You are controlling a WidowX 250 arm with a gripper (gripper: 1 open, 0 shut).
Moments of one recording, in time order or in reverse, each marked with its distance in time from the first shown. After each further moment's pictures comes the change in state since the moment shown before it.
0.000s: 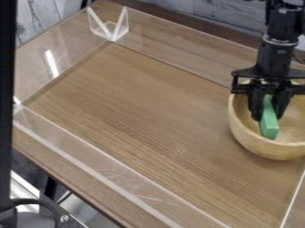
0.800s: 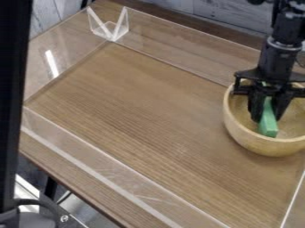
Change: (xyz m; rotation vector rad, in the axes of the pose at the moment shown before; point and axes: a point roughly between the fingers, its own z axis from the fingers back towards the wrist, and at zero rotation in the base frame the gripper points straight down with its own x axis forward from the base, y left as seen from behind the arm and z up) arm 0.011 -0.001 -0.012 0.038 -0.056 0.031
